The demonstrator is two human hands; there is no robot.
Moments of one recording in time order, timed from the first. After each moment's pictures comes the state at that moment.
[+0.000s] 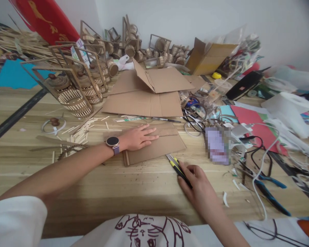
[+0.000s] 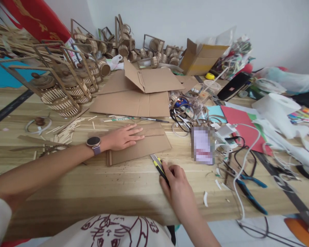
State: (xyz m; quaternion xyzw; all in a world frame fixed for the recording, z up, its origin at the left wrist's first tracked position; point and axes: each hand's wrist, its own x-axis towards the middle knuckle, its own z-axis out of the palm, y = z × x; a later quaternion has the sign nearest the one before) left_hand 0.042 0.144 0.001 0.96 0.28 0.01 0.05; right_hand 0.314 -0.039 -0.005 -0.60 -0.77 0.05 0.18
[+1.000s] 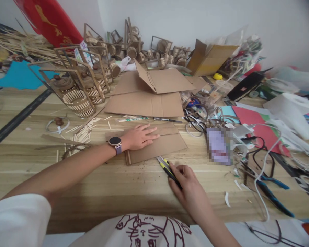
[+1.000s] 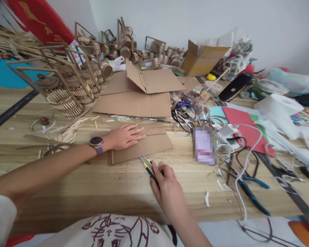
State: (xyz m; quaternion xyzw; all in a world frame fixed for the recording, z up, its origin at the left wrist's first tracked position) left_hand 0.043 0.141 0.002 0.95 0.31 0.02 0.05; right_hand 0.280 -0.039 0.003 -0.58 -0.79 0.09 0.19
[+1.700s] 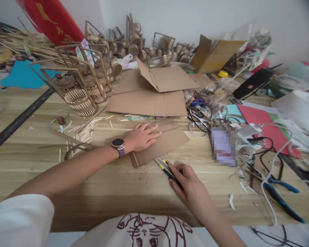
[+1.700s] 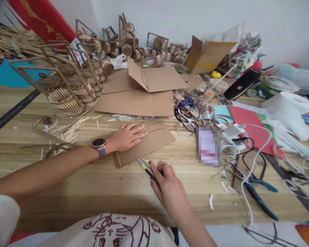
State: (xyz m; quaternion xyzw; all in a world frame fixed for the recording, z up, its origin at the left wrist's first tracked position) left_hand 0.052 0.129 0.001 0.92 0.38 0.04 0.05; right_hand 0.284 -0.035 0.004 -0.54 -0.82 0.10 0.17
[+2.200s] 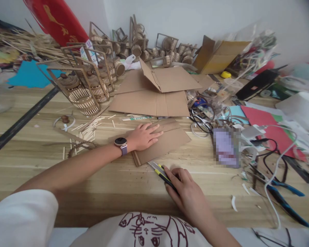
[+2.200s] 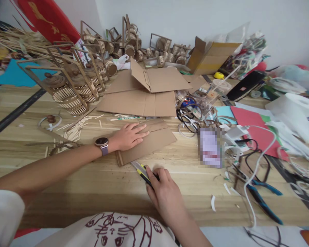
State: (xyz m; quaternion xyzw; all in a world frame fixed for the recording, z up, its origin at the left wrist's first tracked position) left_hand 0.052 0.130 0.001 0.92 0.39 0.03 0.05; right_hand 0.269 -0.040 0.007 -0.50 -0.85 0.09 0.14
